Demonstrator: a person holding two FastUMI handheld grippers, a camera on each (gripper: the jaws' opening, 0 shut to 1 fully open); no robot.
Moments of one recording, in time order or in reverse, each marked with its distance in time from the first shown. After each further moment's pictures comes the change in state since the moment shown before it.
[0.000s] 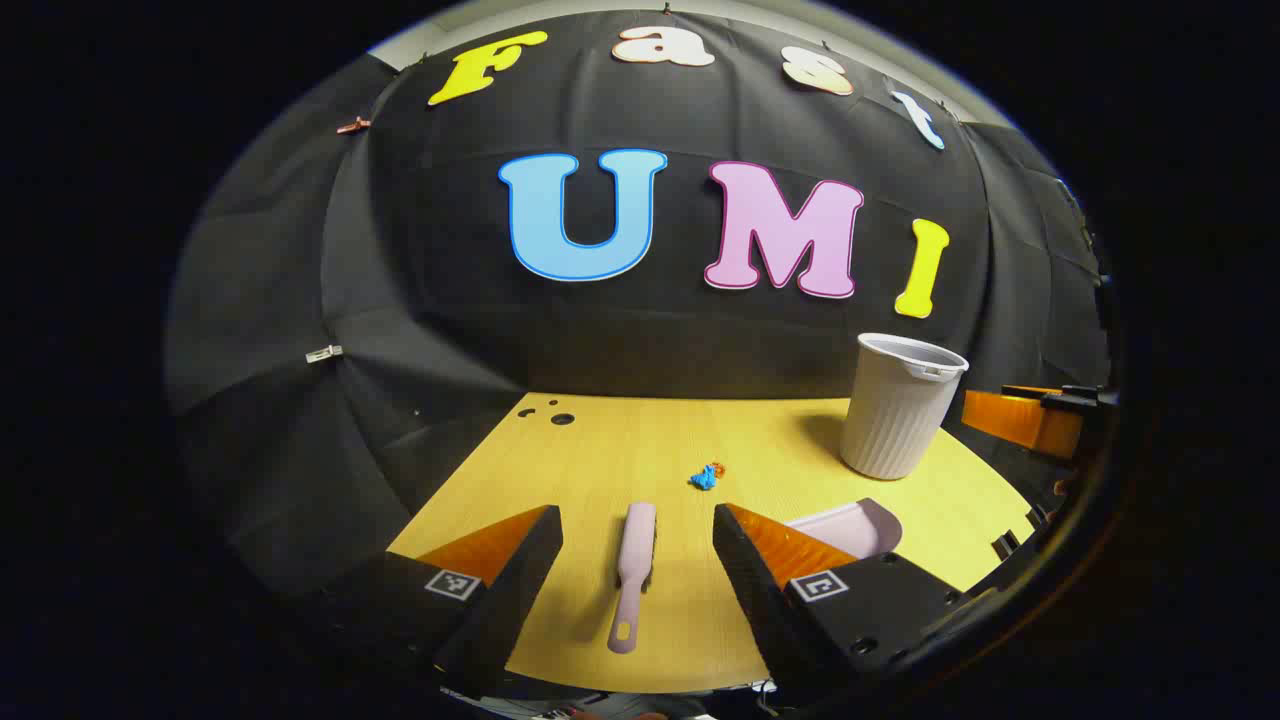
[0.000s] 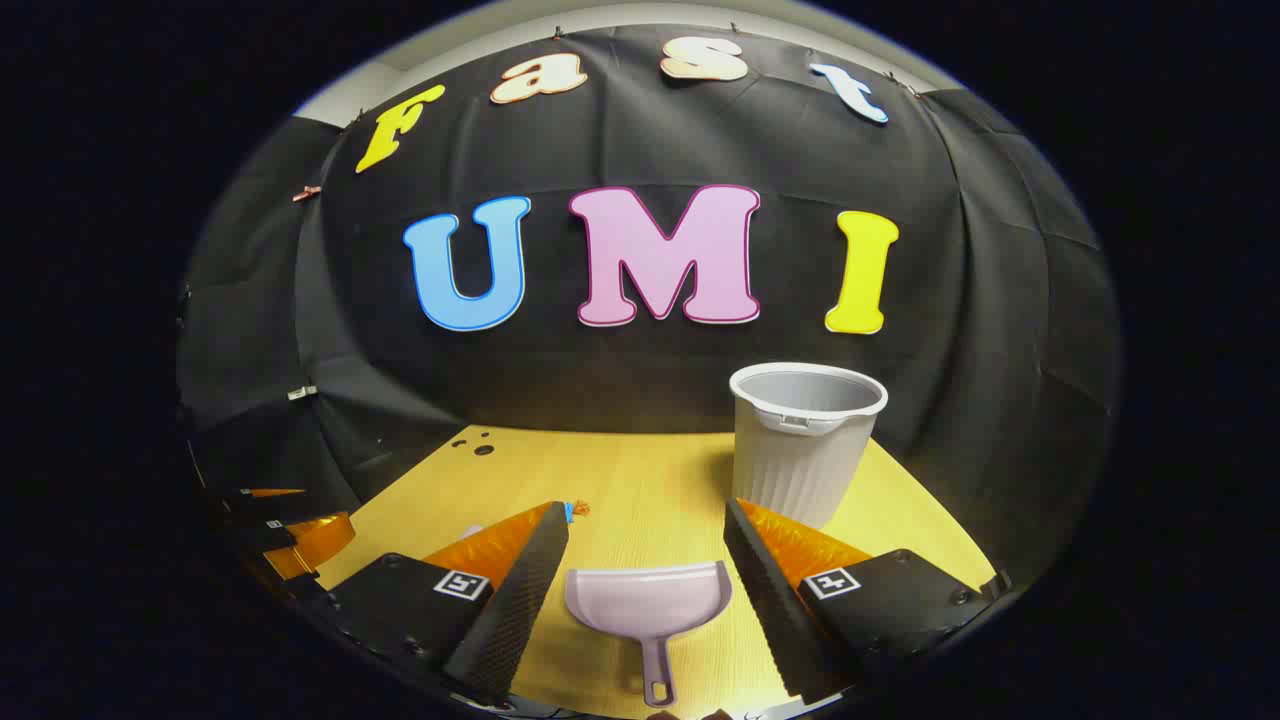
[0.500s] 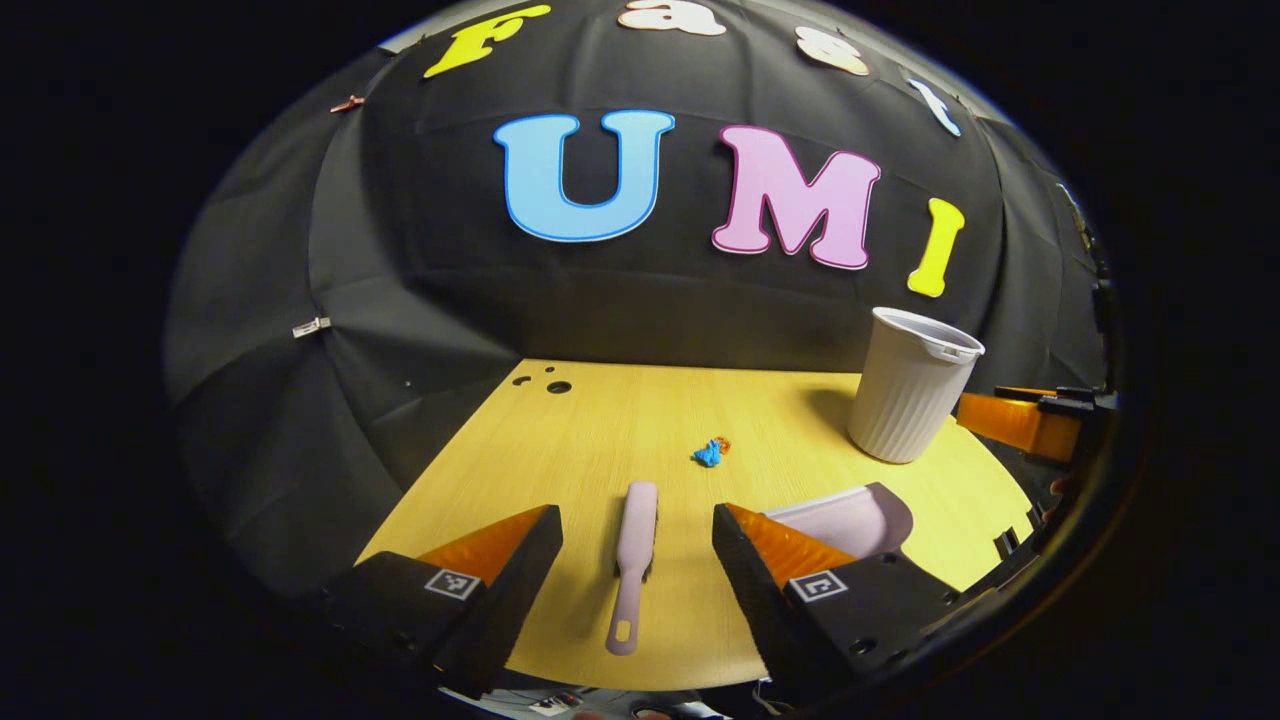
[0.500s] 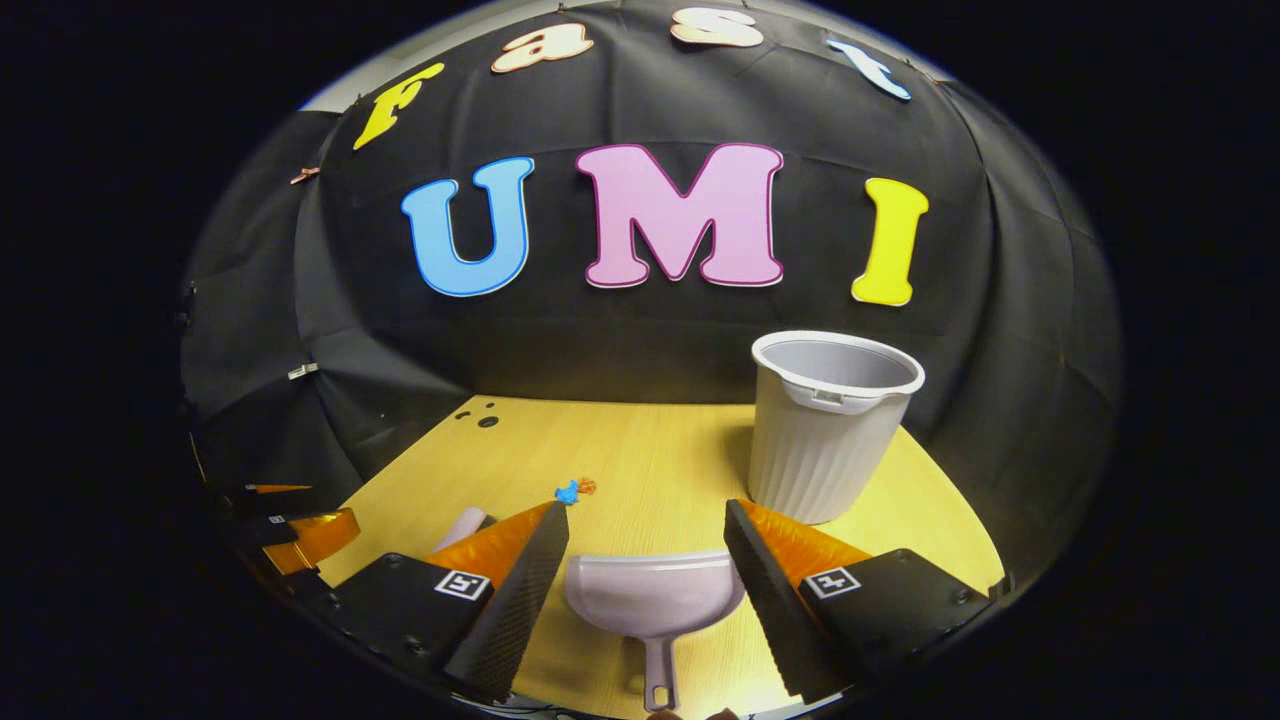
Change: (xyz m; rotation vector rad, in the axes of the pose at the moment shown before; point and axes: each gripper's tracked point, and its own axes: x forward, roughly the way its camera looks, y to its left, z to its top) left arm 0.031 0.005 -0.016 -0.012 0.105 0.014; right arm 0.041 0.006 -0.019 -0.010 0.098 0.048
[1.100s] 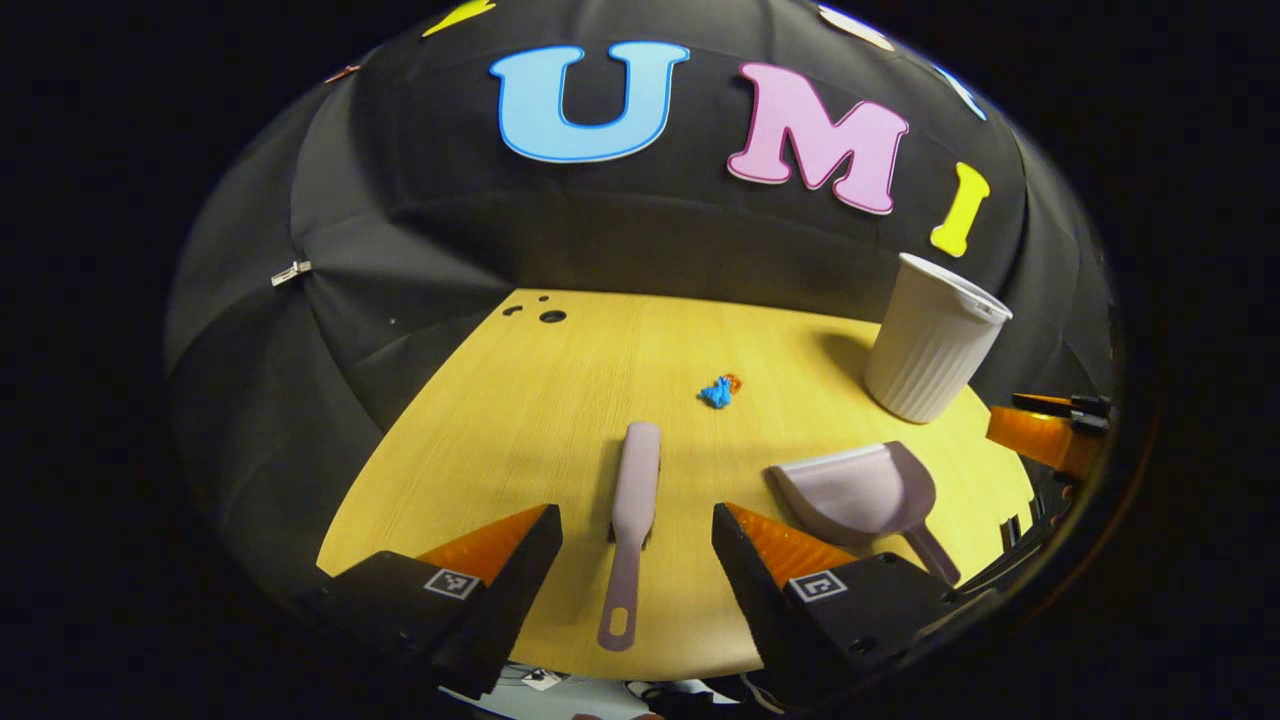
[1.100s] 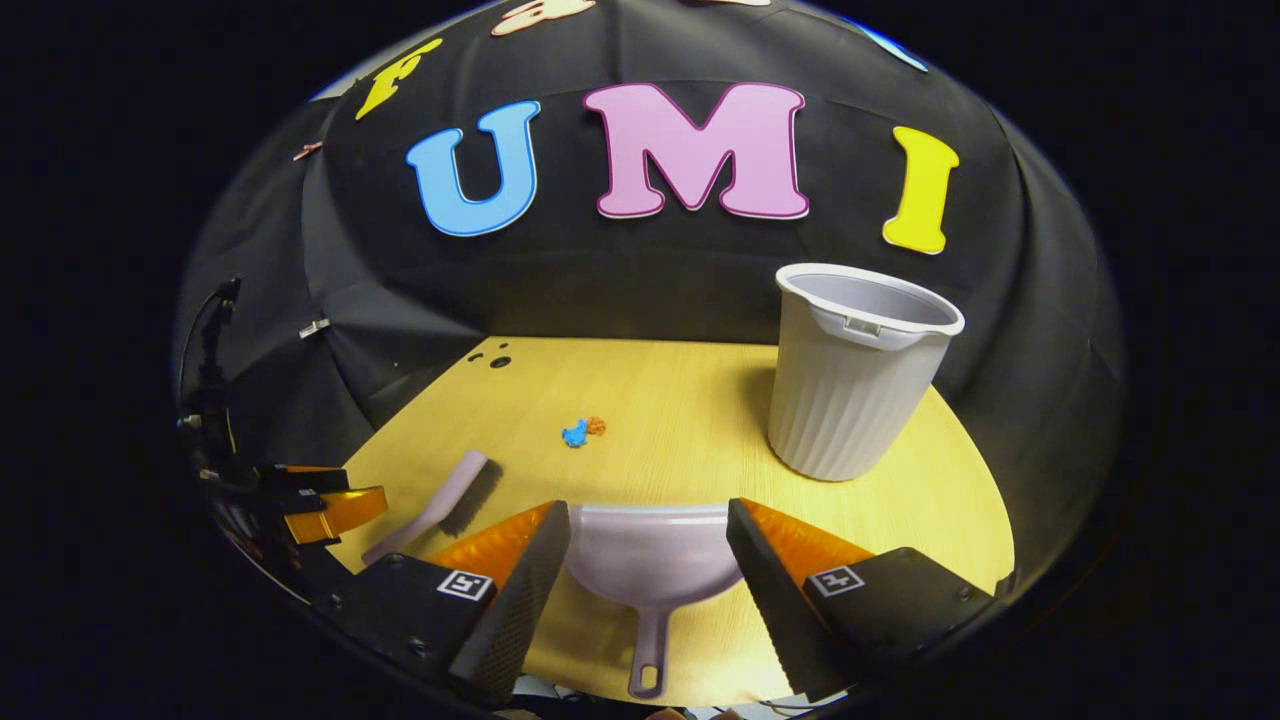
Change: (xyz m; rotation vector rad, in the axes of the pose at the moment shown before) left arm 0.047 0.007 -0.061 -0.013 0.223 -0.004; right arm 0.012 -0.010 -0.058 -0.010 0.183 0.061
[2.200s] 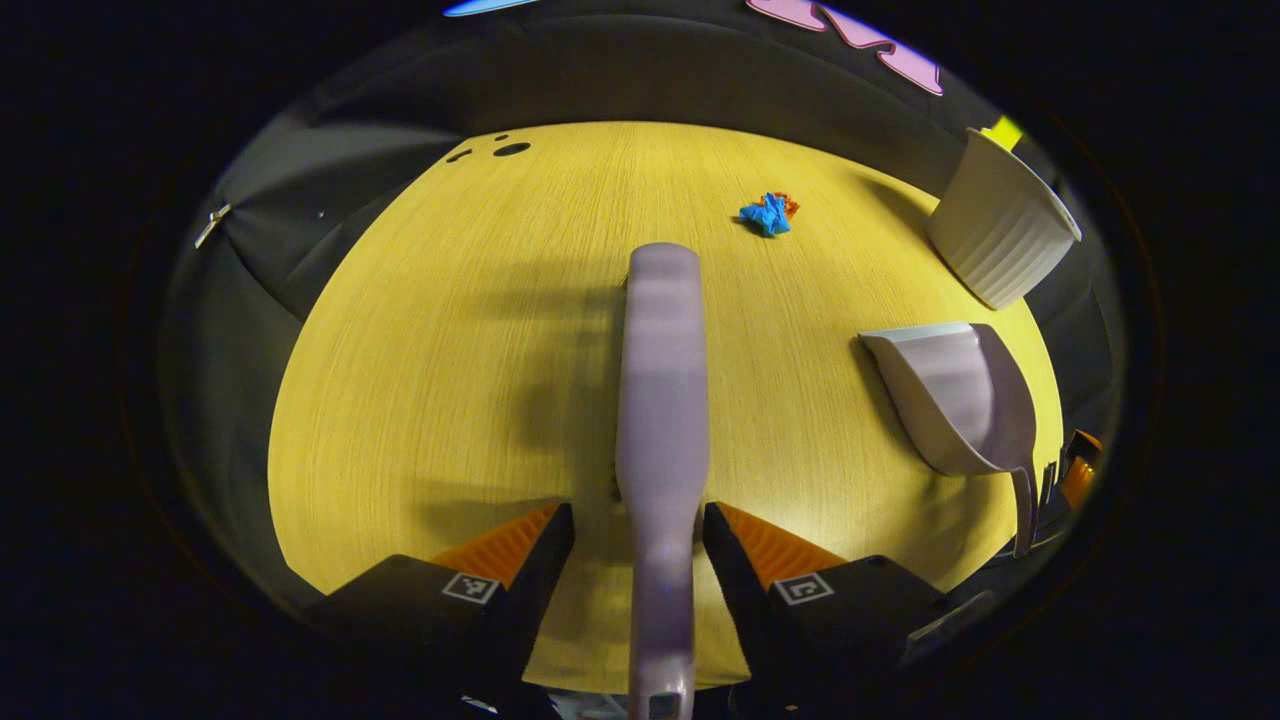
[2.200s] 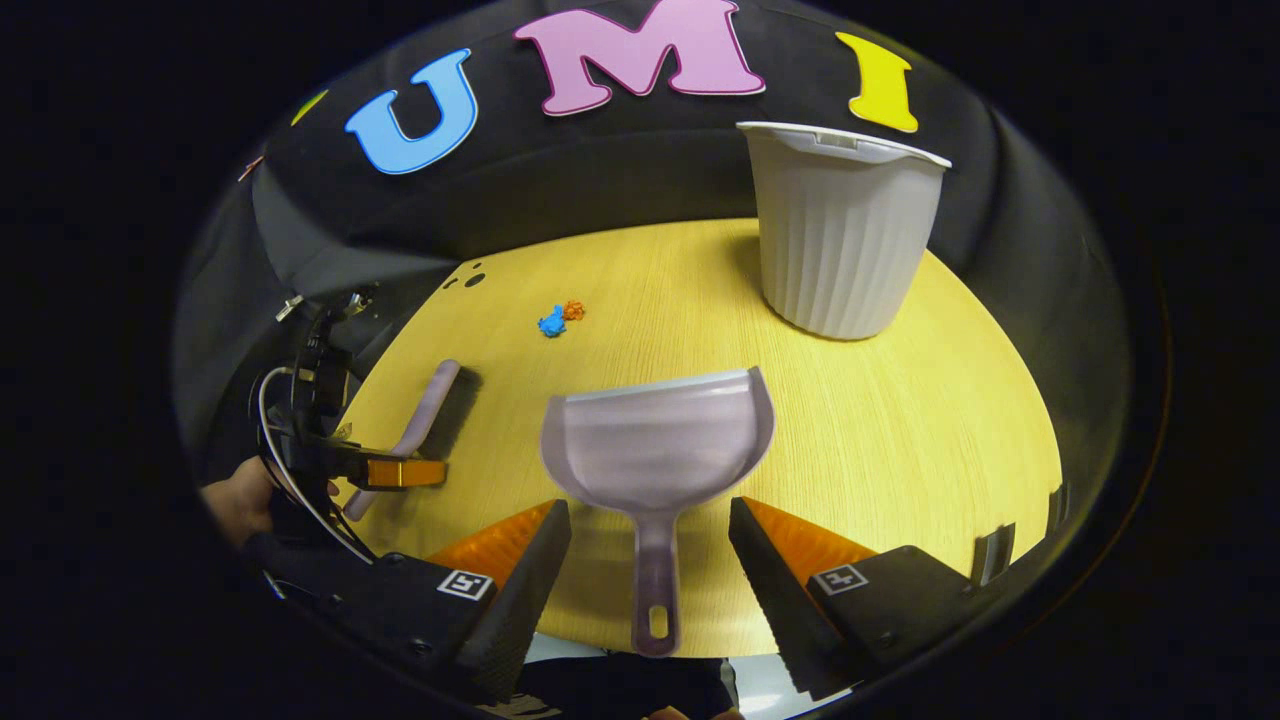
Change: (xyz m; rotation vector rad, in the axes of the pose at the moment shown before) left arm 0.108 0.014 -0.092 0.054 0.457 -0.017; right arm 0.011 -0.013 -0.106 0.161 0.270 -0.003
